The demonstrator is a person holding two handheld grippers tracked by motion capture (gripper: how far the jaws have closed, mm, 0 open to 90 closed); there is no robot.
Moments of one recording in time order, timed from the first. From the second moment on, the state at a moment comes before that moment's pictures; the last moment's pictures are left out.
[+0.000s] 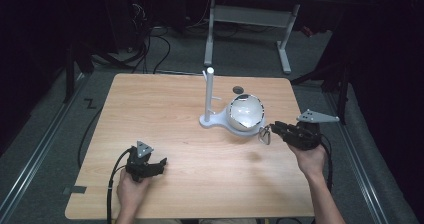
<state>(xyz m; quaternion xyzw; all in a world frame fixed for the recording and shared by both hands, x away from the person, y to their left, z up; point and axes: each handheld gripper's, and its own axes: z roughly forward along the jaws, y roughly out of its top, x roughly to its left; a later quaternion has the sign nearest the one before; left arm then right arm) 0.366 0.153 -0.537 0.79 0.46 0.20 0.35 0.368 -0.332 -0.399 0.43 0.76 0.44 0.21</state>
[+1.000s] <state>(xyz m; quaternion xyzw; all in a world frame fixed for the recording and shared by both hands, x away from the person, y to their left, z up) 0.366 0.153 -0.538 0.79 0.46 0.20 0.35 0.419 -0.306 -0.364 0.41 0.77 0.44 0.21</state>
